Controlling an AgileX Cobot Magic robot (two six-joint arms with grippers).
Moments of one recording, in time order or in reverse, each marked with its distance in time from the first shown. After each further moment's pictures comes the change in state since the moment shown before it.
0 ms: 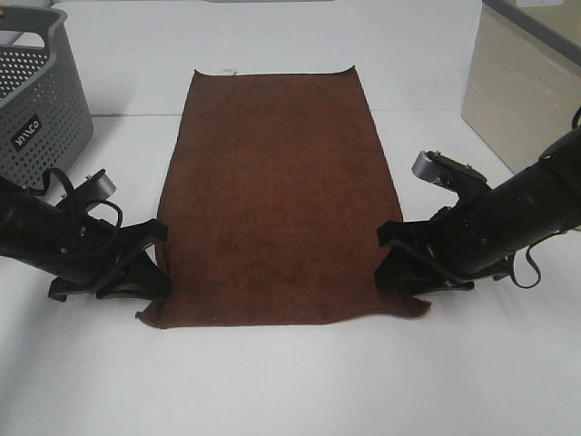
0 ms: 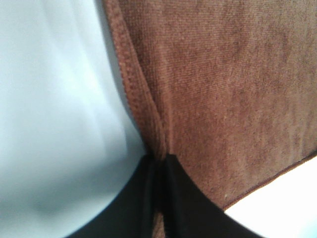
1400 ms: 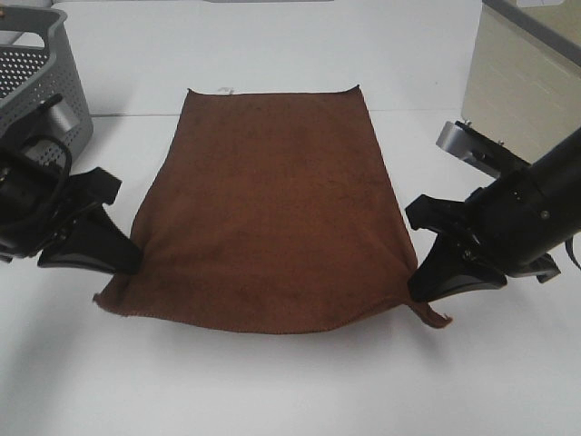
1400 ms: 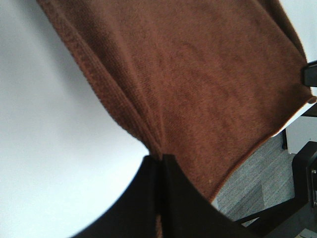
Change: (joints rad) left arm -0.013 -0.442 0.074 0.397 0.224 -0.365; right arm 0.000 -0.312 0.052 -0.331 0.300 0.421
